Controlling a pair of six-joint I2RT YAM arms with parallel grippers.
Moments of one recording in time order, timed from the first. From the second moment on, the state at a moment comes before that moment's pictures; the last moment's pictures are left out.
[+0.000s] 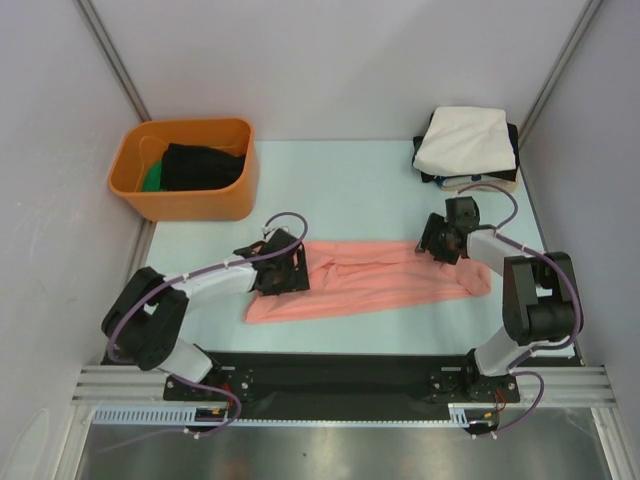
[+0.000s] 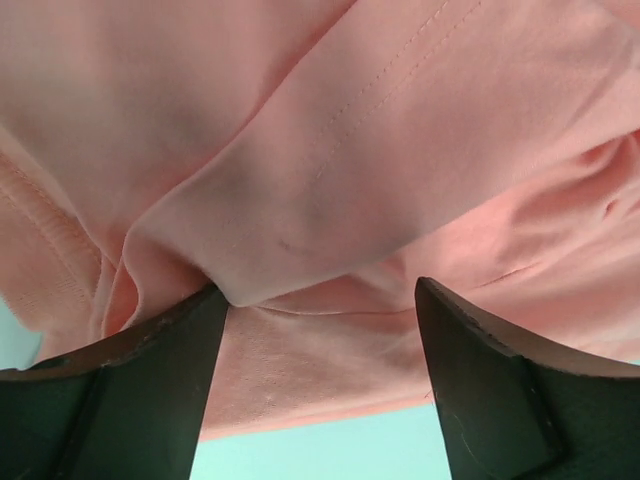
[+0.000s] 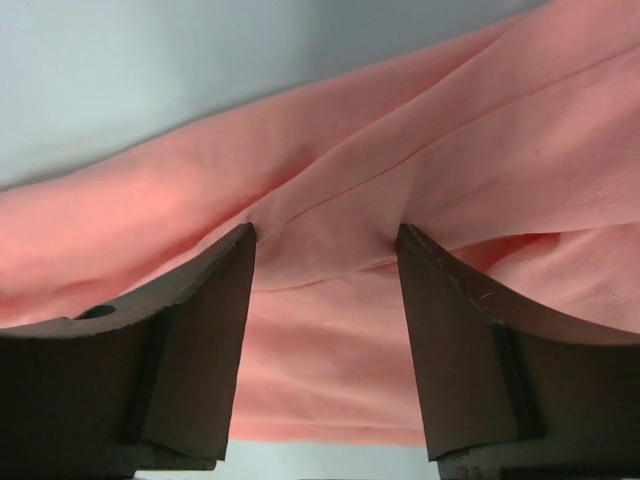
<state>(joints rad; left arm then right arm) -0.65 1.50 0.76 -0.38 -0.13 -0.73 0.10 1.61 0.87 -0.25 -0.09 0.48</state>
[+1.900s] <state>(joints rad) -0.42 0.67 0.80 -0.62 0.07 -0.34 0.19 2.48 2.14 -0.28 -0.36 0.39</state>
